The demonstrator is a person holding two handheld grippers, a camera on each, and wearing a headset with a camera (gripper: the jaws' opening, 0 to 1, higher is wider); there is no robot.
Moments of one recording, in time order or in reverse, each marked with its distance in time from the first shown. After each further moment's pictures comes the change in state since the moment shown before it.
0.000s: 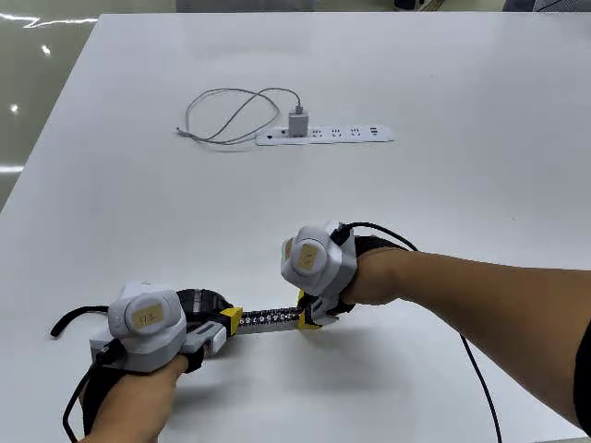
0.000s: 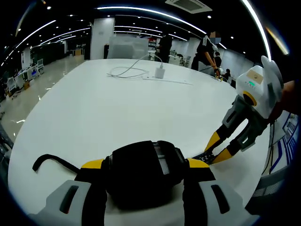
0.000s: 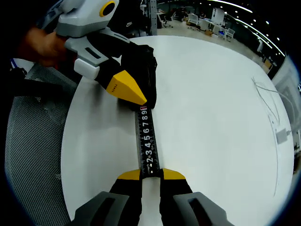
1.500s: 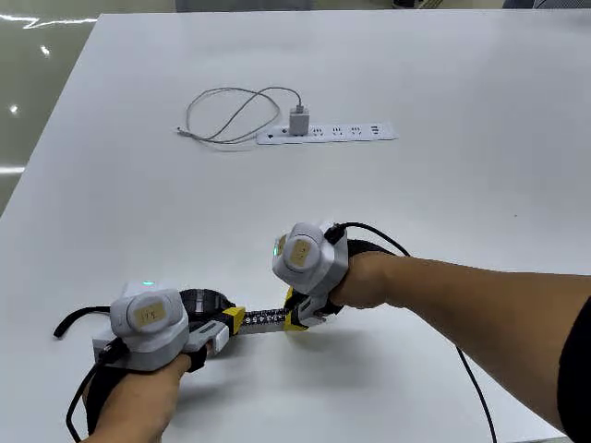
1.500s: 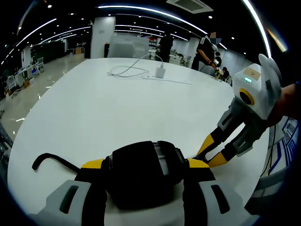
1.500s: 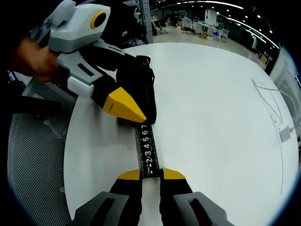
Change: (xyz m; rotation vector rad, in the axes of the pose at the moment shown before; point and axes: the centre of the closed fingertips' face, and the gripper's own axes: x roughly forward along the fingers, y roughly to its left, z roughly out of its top) left arm 0.000 0.000 0.000 -0.011 0.008 -0.002; right arm 0.007 0.004 0.022 0.058 -0.077 0.020
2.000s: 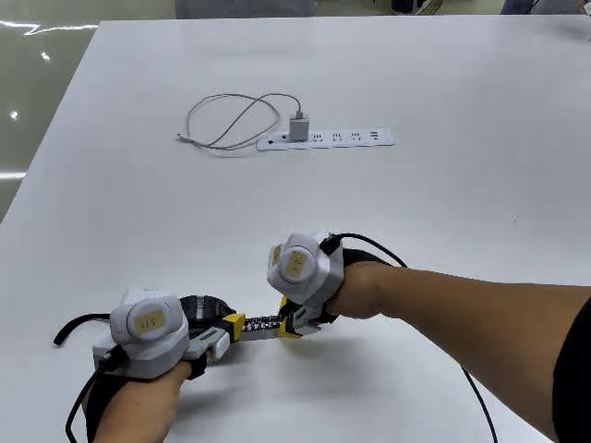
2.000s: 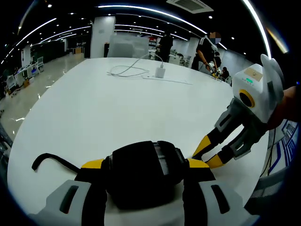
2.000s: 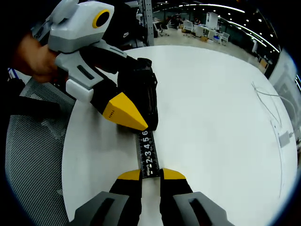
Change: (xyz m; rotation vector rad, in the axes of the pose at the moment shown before) left arm 0.000 0.000 0.001 -0.002 0.002 -0.005; right arm 0.006 0.001 0.011 -0.013 -0.026 -0.017
